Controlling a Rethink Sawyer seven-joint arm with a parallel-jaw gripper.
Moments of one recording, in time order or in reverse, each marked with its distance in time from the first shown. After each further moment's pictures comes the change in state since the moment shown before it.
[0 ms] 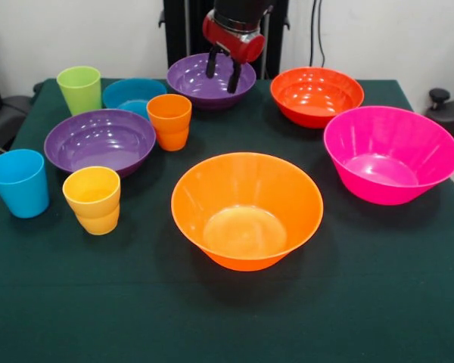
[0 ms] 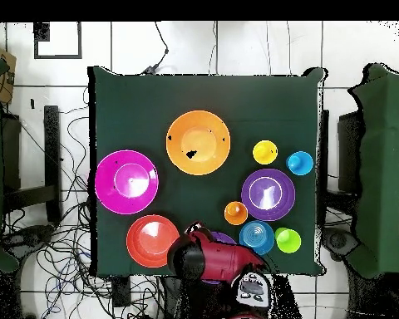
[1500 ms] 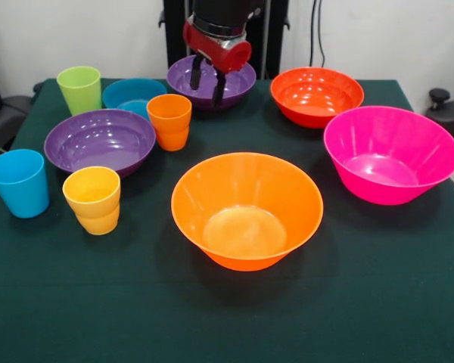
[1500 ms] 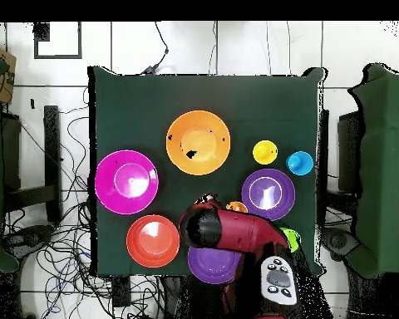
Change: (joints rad) arm -0.087 -0.070 0.074 -0.156 0.012 0.205 0.000
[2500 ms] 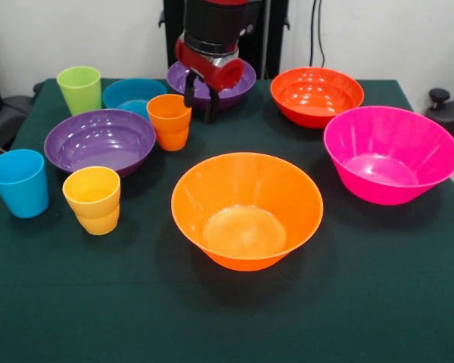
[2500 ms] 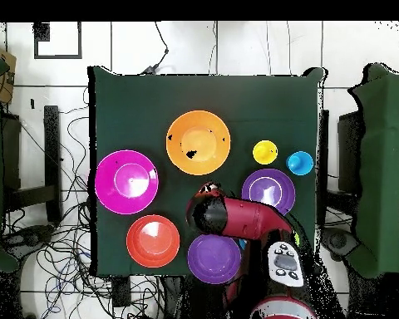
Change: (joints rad) arm -0.027 0.056 0.031 -0.077 0.000 0.005 0.000
